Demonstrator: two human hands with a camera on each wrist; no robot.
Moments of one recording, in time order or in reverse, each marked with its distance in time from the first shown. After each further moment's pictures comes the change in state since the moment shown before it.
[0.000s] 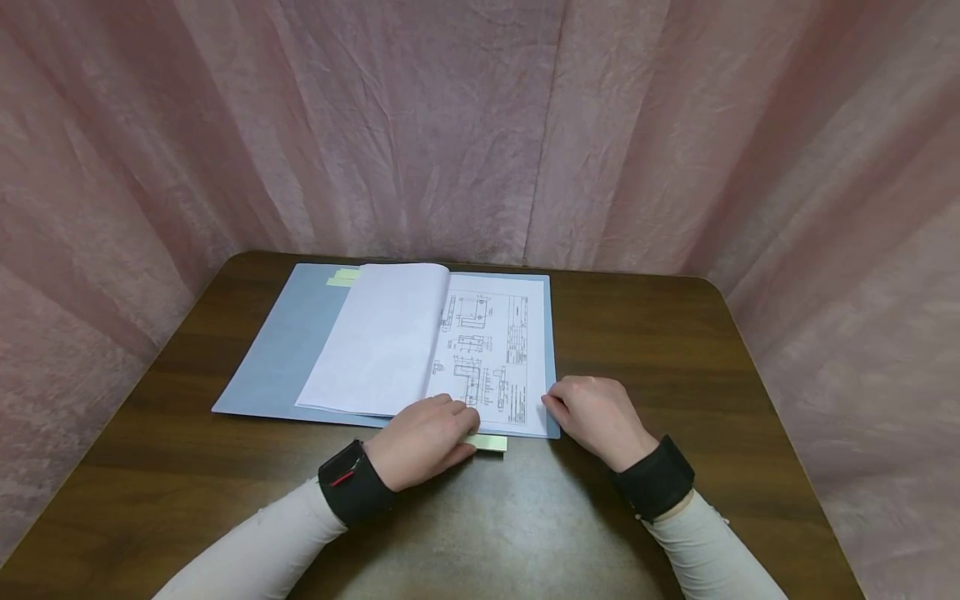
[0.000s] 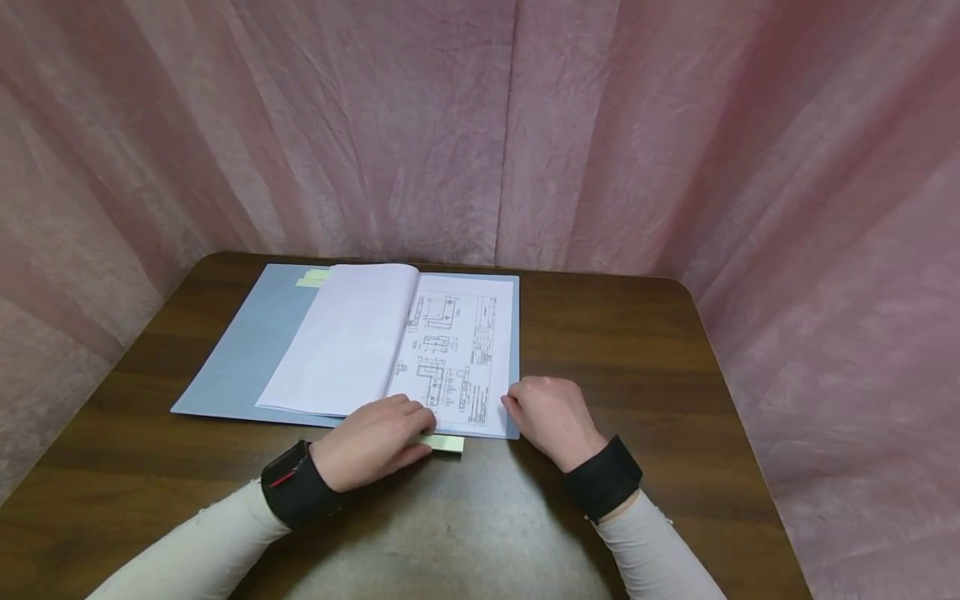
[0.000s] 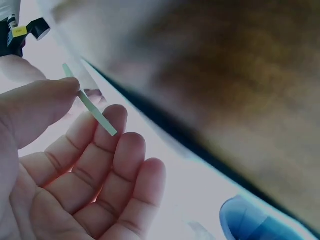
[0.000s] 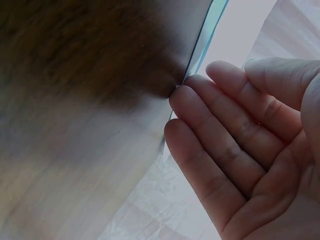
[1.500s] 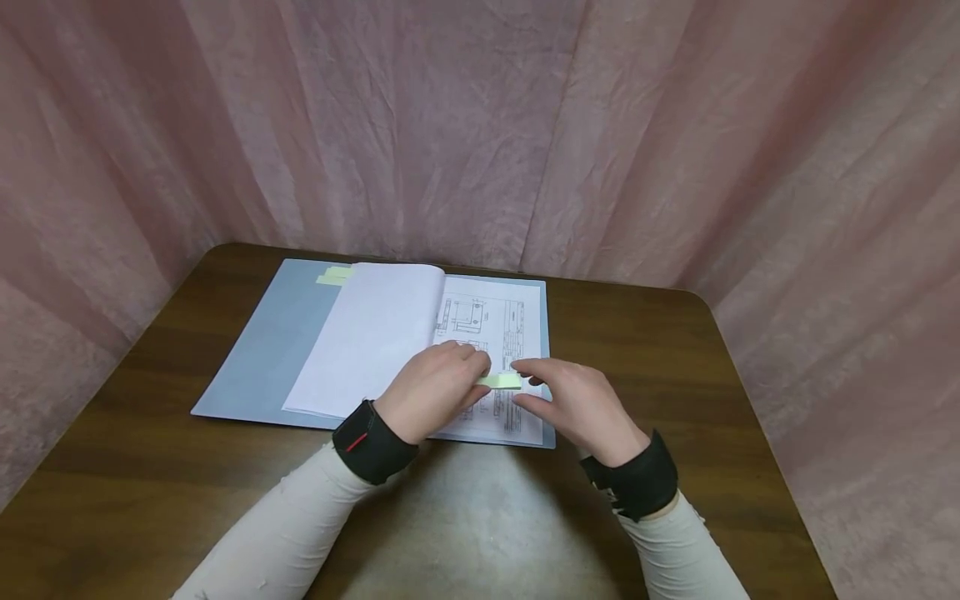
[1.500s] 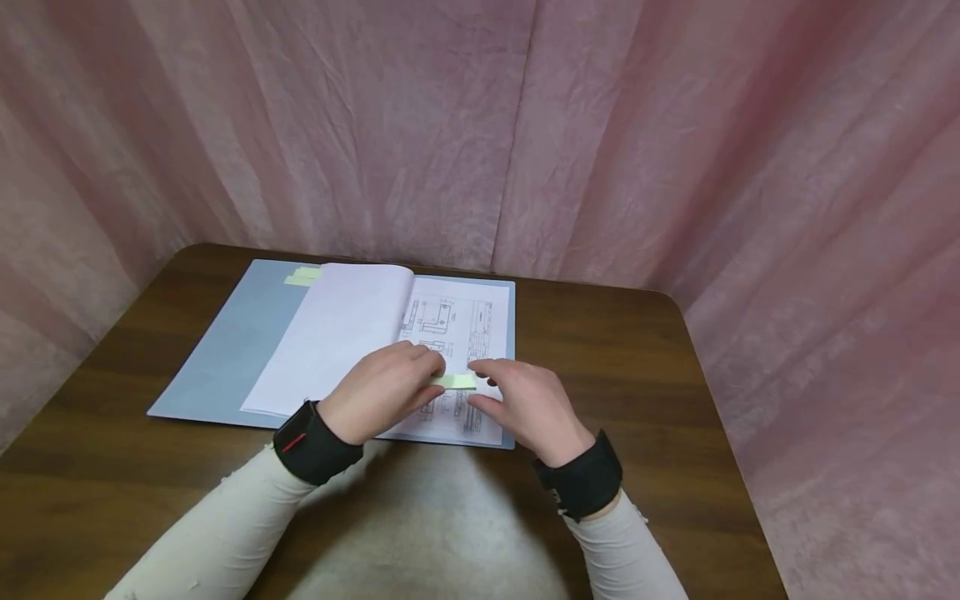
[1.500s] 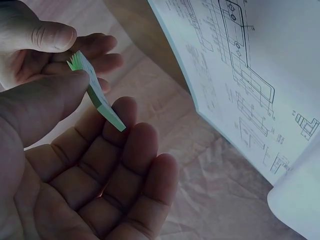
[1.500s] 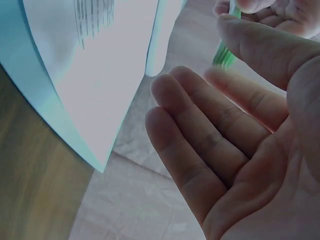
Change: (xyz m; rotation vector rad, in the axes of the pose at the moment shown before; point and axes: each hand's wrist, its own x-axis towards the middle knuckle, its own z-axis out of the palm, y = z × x) left_hand 0.050 -0.003 -0.041 0.066 0.203 -0.081; right_hand 0.019 -0.024 -0.043 0.213 -0.051 0.017
